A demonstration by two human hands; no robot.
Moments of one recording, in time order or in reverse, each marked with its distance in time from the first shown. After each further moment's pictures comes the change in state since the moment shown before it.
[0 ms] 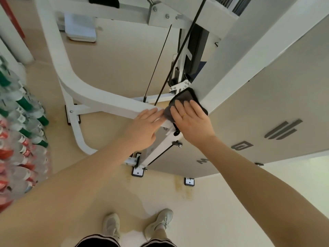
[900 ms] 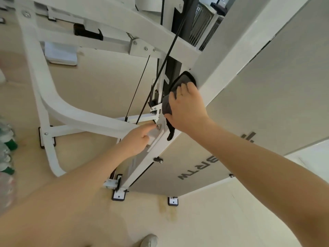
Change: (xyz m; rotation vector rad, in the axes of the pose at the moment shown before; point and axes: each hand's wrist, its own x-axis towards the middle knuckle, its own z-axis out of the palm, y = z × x) left_hand 0.021 0.030 -0.034 -0.776 -0.011 -0.176; right_hand 0.053 0.084 -0.086 -0.136 -0.366 0.046
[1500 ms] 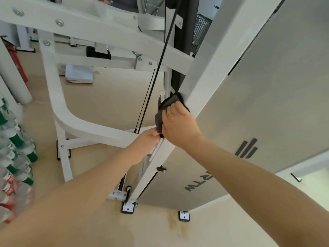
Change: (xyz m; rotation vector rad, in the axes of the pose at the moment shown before) left_hand 0.008 0.047 0.009 -0.435 0.027 -0.157; right_hand -0.019 -0.016 0.020 -0.065 0.145 -0.075
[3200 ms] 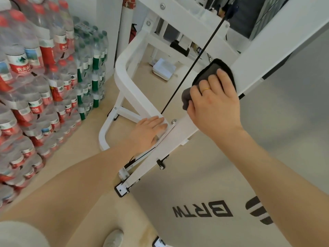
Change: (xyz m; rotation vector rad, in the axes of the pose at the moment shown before) left_hand 0.001 -0.095 0.048 1.144 0.580 -0.053; right_hand -0.005 0.046 0.047 0.229 0.792 -0.070
